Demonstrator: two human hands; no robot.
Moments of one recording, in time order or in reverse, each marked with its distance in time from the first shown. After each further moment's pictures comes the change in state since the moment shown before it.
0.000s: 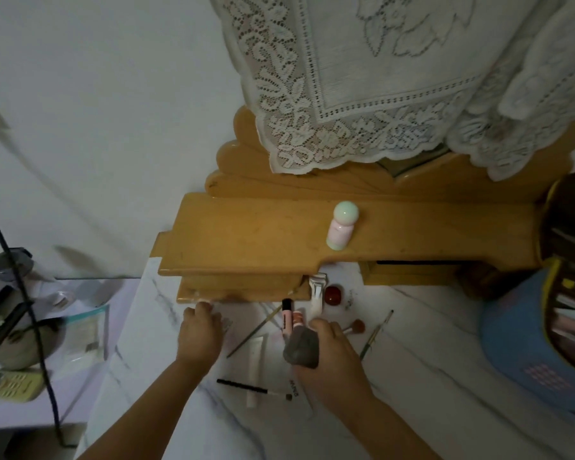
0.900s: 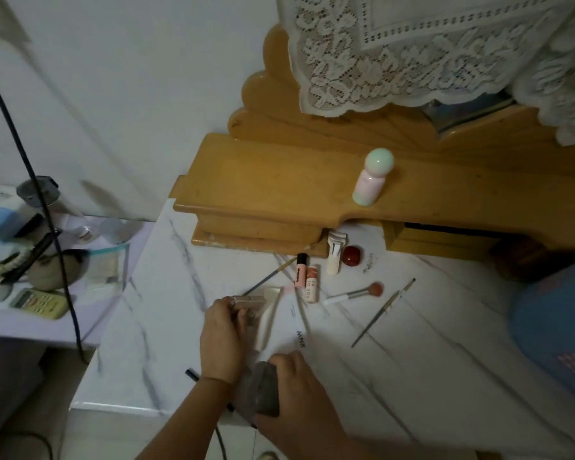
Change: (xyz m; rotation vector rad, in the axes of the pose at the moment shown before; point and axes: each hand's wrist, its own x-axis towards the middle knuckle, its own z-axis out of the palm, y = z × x) left_hand -0.087 -0.019 0.050 -0.239 0.217 0.011; right_hand -0.067 0.014 0.067 -0.134 -0.352 -0.162
